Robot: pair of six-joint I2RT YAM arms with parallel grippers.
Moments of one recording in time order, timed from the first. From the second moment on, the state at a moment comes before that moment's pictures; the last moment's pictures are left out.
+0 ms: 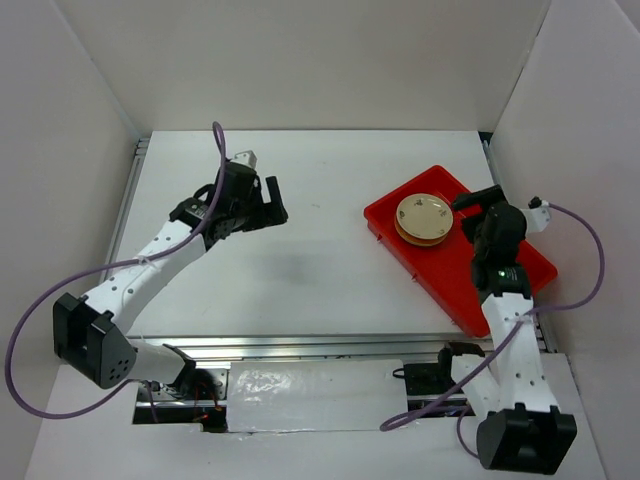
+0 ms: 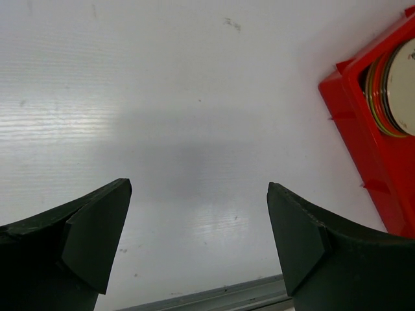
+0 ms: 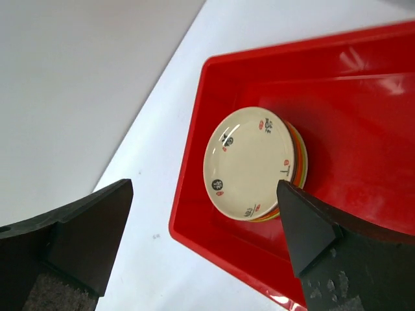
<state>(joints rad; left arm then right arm) -0.49 1.37 1.24 -0.58 -0.11 -0.61 -0.11 0.84 0.72 -0.22 0.22 0.91</state>
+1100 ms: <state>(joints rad) -0.49 0.74 1.24 -1.22 -0.63 -0.62 0.52 0.47 1.28 -1.19 0.38 0.49</state>
